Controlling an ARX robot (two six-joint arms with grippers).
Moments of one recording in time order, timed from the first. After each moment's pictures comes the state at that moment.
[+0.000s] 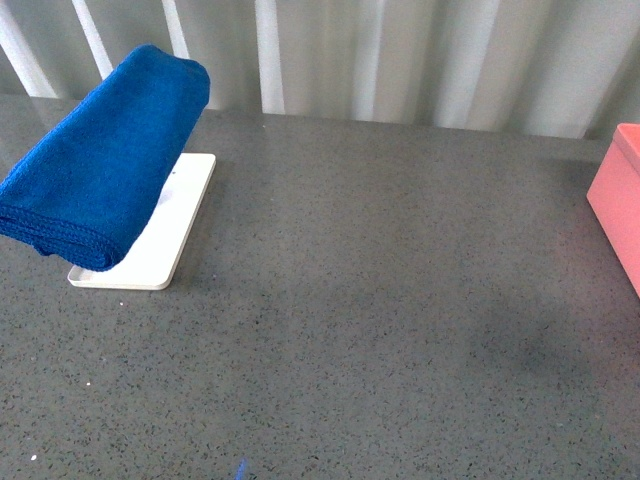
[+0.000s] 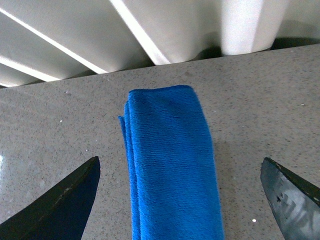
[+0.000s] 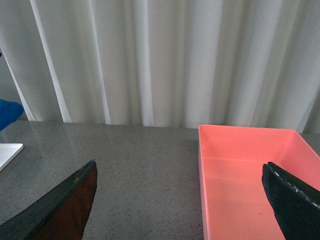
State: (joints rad) left arm -0.19 2.34 2.28 -0.69 -0.36 0.13; right arm 0.00 0.00 0.02 0.00 0.00 0.00
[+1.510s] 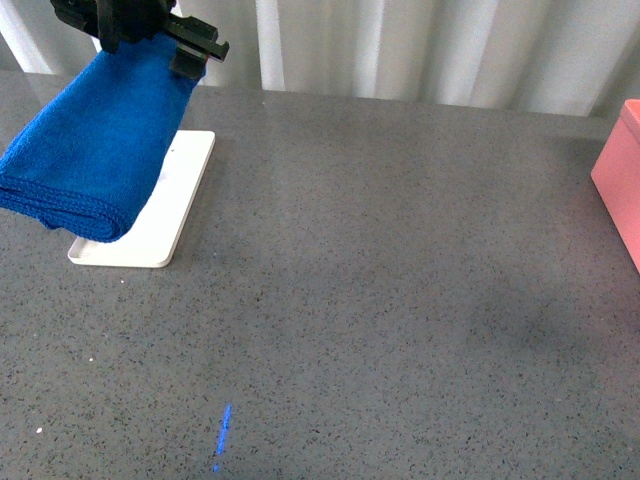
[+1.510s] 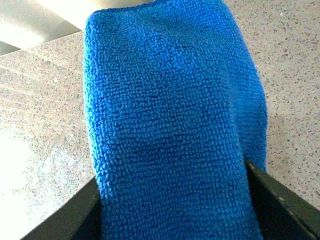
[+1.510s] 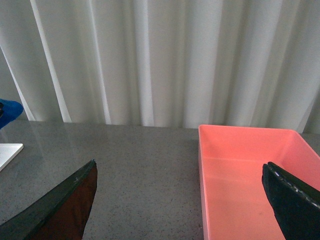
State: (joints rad) left arm -0.13 2.44 2.05 -0.42 -0.38 0.23; right arm 0.00 0.00 0.02 0.00 0.00 0.00
